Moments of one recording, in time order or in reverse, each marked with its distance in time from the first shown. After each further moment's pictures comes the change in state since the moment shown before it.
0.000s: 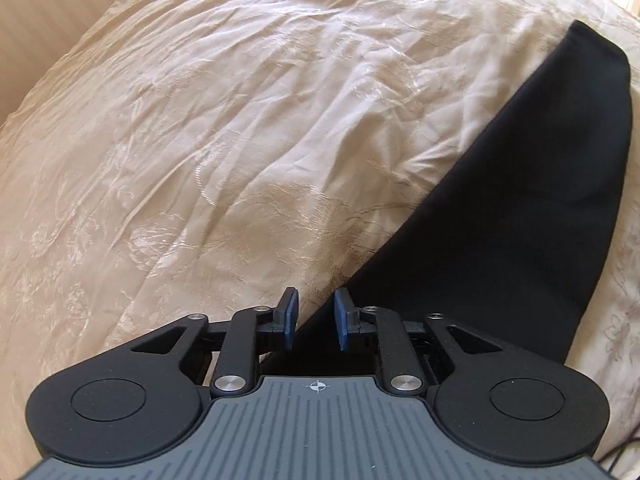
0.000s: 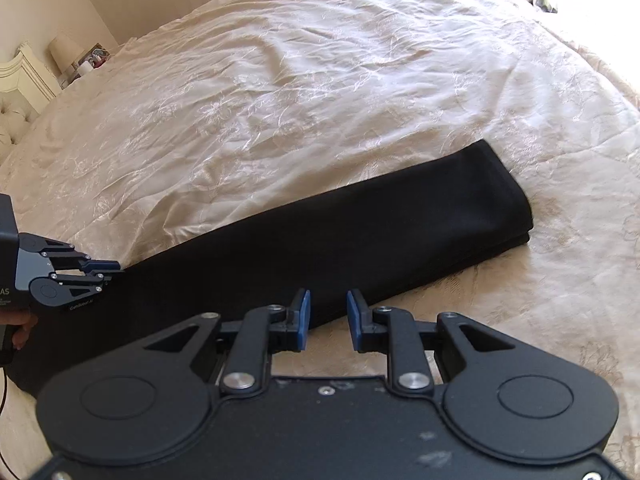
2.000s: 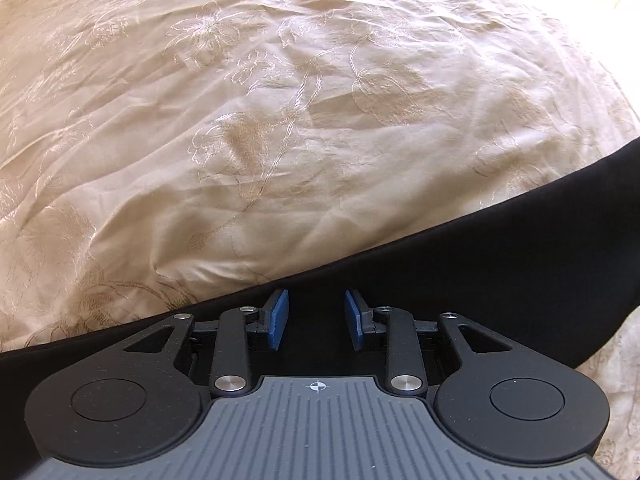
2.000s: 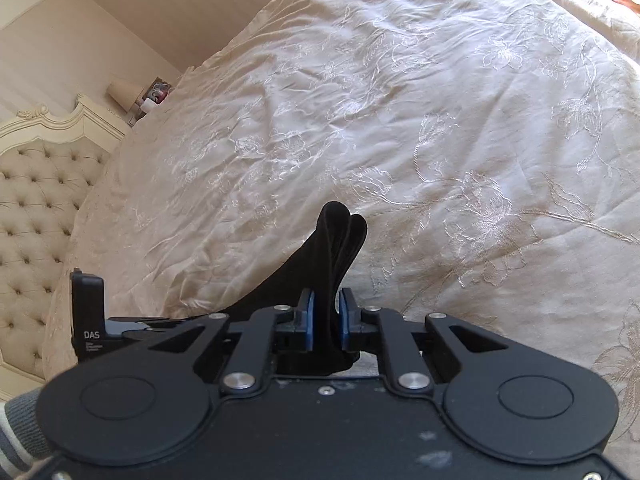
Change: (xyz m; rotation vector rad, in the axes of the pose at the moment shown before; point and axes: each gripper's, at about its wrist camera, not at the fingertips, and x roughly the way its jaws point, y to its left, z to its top) left arm 0.042 -0.082 0.094 -0.462 0.115 -0.164; right arm 0.036 -0.131 0.087 0.046 0.071 0.360
